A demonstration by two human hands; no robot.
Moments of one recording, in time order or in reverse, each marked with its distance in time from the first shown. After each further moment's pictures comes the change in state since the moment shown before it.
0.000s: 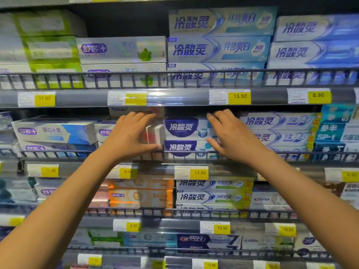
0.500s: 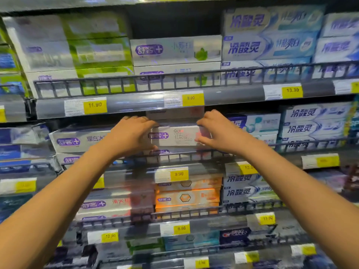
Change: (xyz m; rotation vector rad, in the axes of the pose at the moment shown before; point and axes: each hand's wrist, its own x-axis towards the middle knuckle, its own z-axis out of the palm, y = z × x) left_hand -0.018 -0.140 -0.022 0.109 -0.197 0.172; right_hand 0.094 -0.134 -0.001 0.285 -0.115 0.121
